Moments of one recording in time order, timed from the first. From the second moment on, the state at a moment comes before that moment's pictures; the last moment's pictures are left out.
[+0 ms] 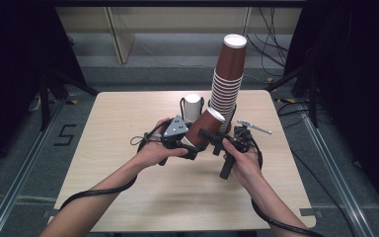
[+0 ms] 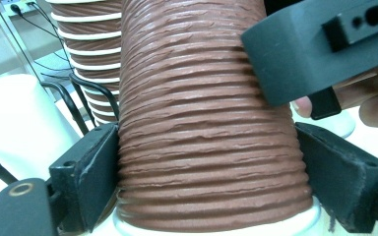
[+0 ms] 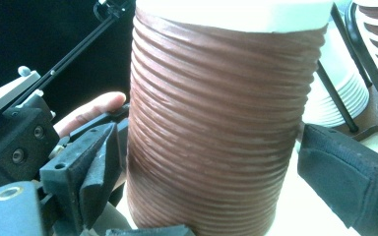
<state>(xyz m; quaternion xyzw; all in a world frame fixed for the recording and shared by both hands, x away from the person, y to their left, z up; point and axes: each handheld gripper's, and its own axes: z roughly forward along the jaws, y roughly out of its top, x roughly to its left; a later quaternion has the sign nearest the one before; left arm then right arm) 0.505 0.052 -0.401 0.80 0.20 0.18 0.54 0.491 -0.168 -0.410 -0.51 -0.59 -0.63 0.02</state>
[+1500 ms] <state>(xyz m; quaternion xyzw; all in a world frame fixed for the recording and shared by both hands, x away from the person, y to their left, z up) 0.498 0.107 -0.394 0.82 0.20 0.18 0.51 0.488 -0.163 -0.404 -0.42 -0.72 -0.54 -0.06</state>
